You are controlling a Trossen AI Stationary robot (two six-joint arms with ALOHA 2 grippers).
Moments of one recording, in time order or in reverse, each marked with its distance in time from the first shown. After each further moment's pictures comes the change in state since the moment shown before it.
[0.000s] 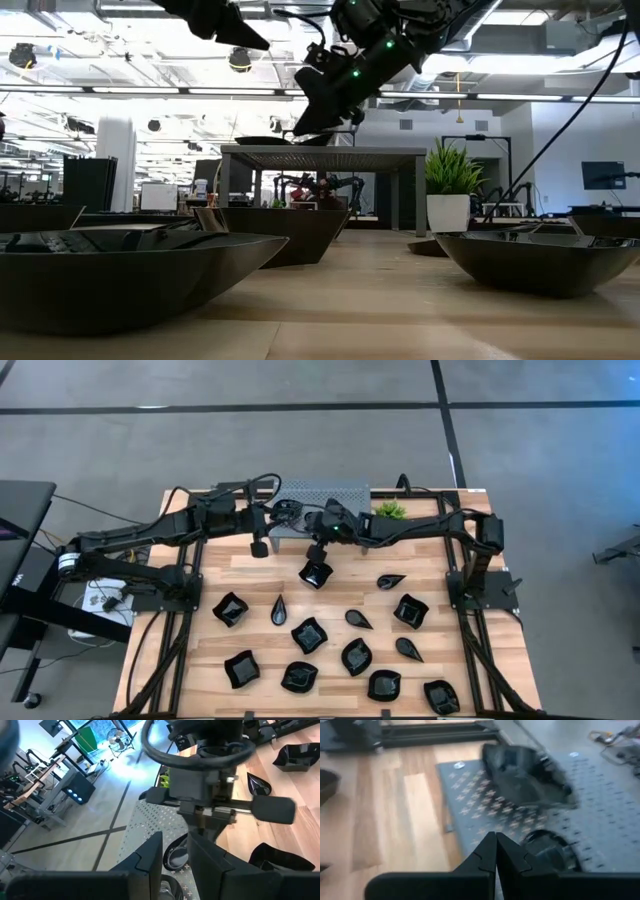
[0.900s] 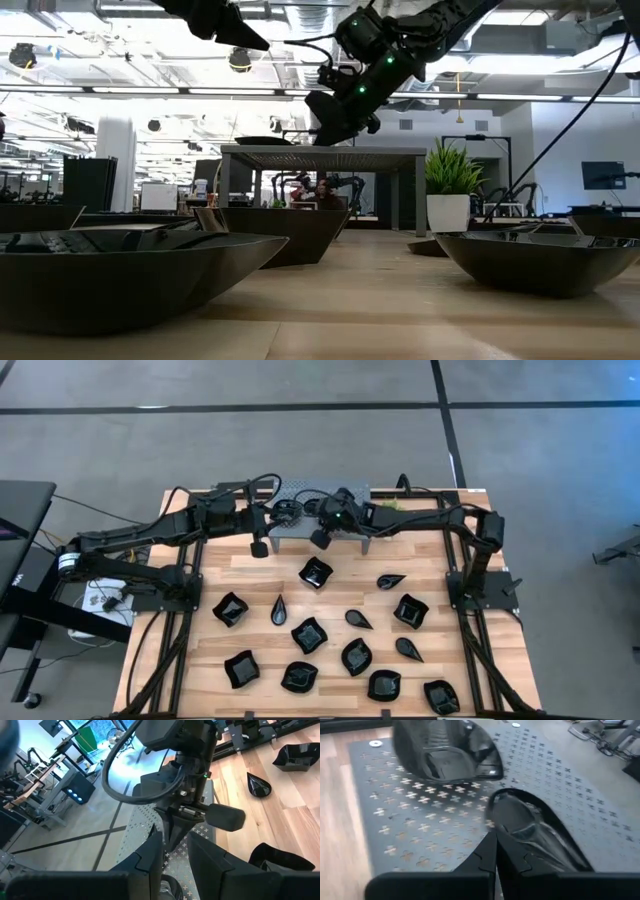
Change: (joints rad) left arm 0.000 0.000 0.000 0.000 0.000 0.000; right arm -0.084 0.000 0.000 -0.053 0.062 0.028
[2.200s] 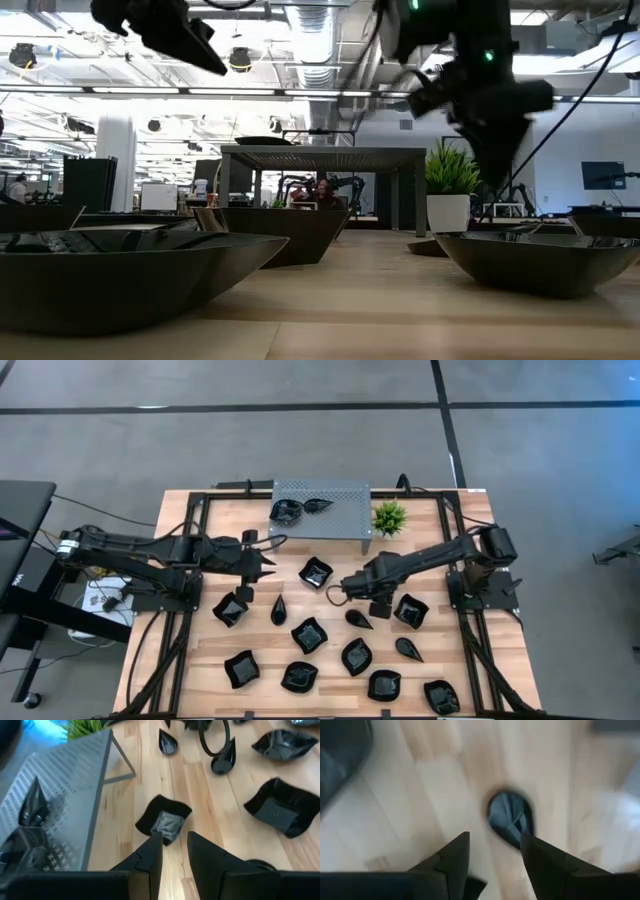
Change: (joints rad) left arm -0.350 -0.067 -0.140 -0.236 -0.091 -0.291; right arm 0.425 -0.042 -0.015 -1.178 -0.079 0.382
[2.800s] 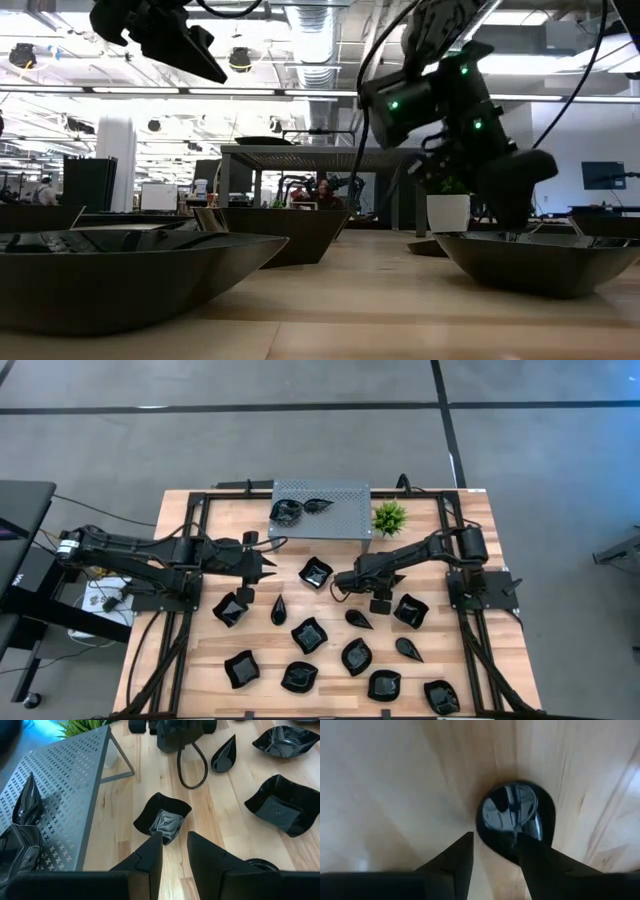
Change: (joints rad) left arm 0.000 0.000 -0.030 0.034 0.000 0.000; right arm -0.105 0.199 -0.027 0.036 -0.058 -0.128
